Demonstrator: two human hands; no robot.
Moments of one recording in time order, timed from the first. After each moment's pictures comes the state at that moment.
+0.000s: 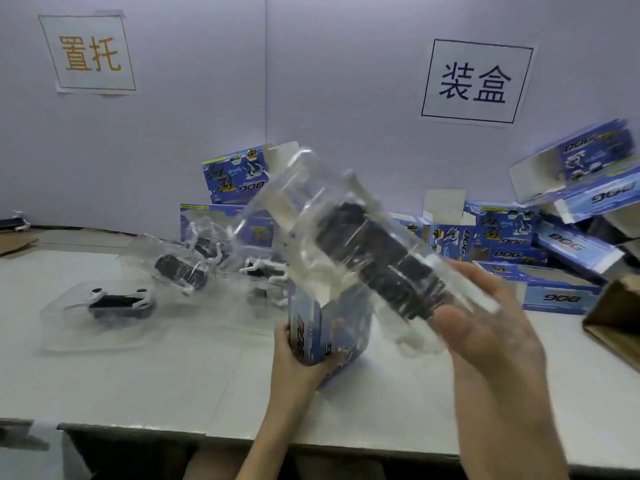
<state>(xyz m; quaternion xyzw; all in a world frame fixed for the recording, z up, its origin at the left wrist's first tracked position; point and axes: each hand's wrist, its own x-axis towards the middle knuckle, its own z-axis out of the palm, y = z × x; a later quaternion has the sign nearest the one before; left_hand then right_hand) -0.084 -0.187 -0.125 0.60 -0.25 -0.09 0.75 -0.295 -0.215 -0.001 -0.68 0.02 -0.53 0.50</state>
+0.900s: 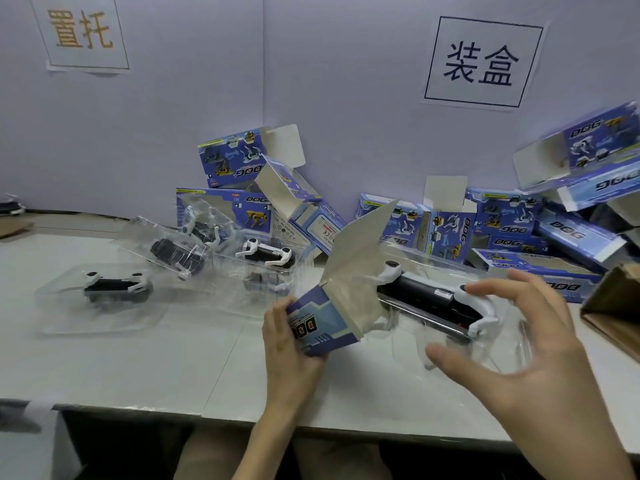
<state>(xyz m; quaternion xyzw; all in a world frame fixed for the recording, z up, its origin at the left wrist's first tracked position) -0.091 -0.187 -0.132 0.68 -0.32 0.15 0.64 -0.313 -0.264 -0.017 -0.80 0.20 -0.50 0.28</state>
